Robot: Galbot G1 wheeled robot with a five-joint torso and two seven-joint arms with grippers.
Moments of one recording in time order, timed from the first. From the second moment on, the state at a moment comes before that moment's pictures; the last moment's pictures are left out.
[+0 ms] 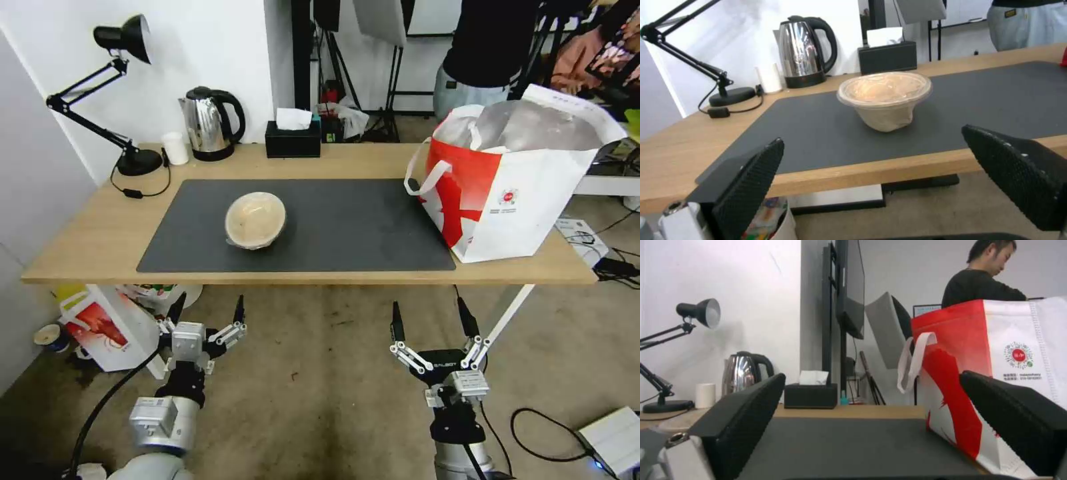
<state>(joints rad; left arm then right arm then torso) 1.80 -1.50 -0.55 -2.30 0.00 0.00 0.00 -1.72 1.07 0.10 2.16 -0.16 0.54 0.64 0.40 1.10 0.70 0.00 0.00</state>
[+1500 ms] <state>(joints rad) 1.80 -1.50 -0.55 -2.30 0.00 0.00 0.00 -1.72 1.09 0.08 2.15 -0.23 0.51 0.65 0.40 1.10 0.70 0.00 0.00</state>
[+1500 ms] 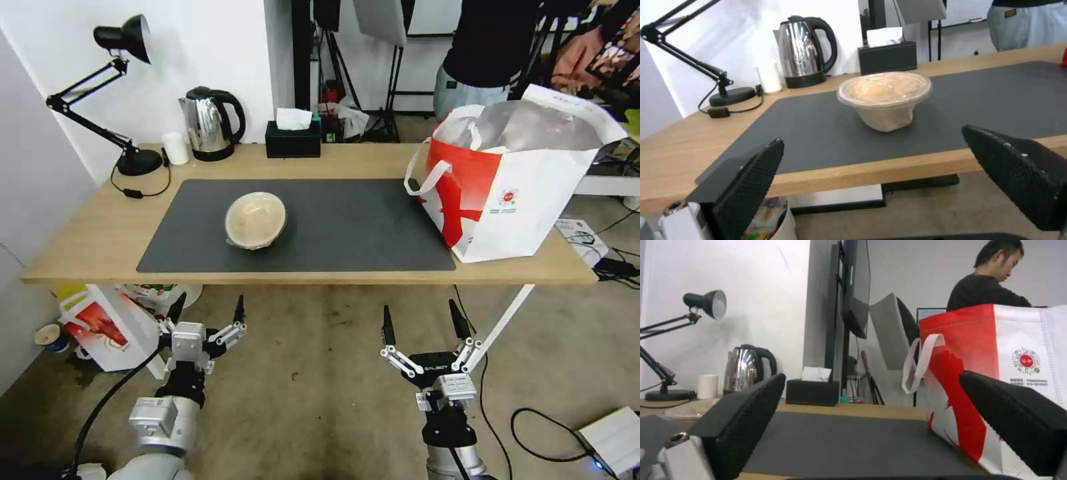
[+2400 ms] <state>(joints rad) 1.82 -1.53 -0.48 -2.30 0.06 -0.13 -0.11 -1.72 1.09 0.08 2.15 -0.23 0.52 0.65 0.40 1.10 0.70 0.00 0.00</state>
